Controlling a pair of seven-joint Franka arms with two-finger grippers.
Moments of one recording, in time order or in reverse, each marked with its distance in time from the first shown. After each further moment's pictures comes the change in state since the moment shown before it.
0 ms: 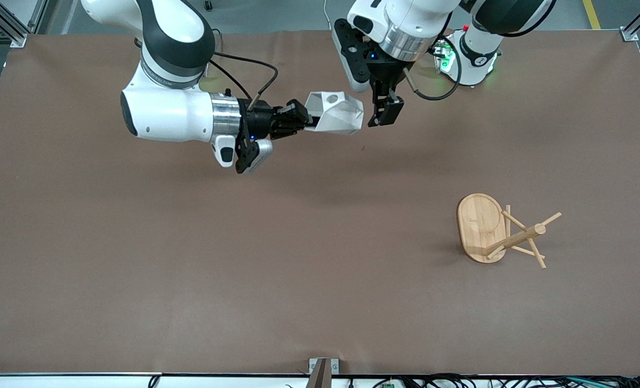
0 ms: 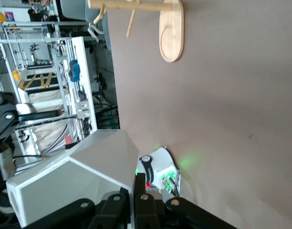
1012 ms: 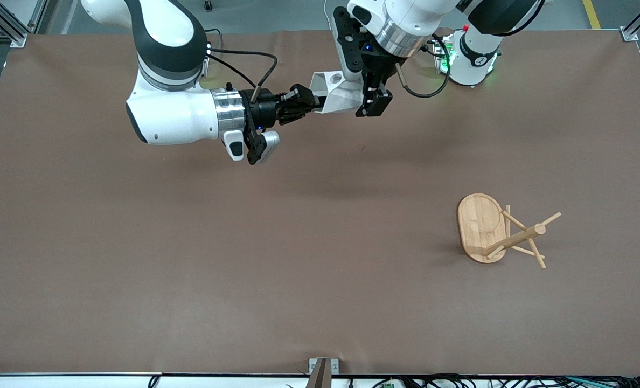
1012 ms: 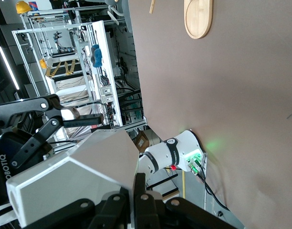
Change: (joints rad) left arm 0.016 -0.060 -0.001 -0.074 -0.131 0.045 0.086; right arm 0.000 0.007 -0.001 0.014 0.096 -0.073 0.000
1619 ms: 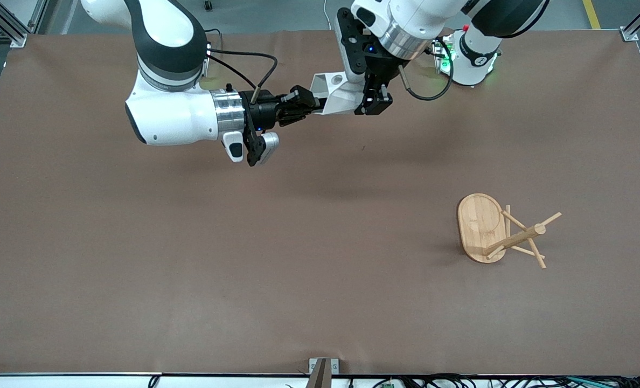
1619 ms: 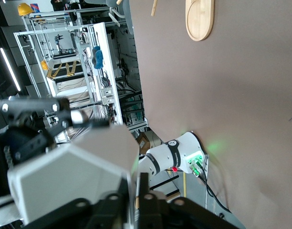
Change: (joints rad) left arm 0.039 -0.001 0.000 -0.001 -0.023 -0.011 0.010; right arm 0.001 0.006 -0.001 0.014 0.006 0.007 0.010
